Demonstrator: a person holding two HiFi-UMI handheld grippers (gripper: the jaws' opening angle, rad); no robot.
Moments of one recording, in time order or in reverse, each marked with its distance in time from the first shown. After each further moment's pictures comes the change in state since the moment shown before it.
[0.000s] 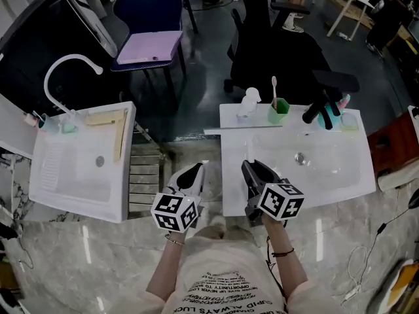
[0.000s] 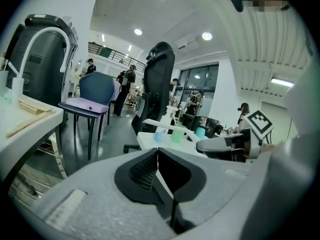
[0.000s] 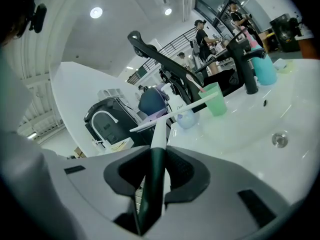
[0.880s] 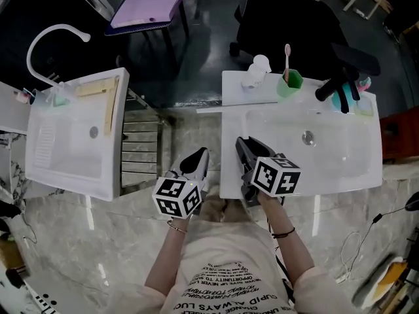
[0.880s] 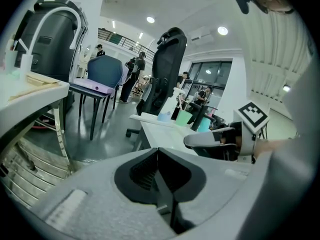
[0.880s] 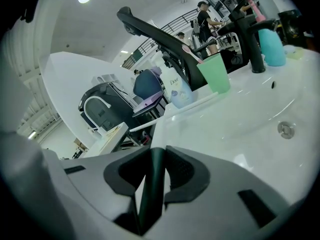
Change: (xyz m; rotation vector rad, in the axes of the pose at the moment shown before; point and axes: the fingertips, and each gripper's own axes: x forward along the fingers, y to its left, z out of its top) left arm 0.017 -0.004 -0.054 -0.117 0.114 0.045; right arm 0.037 -0.021 -0.037 0.013 0.193 -0.027
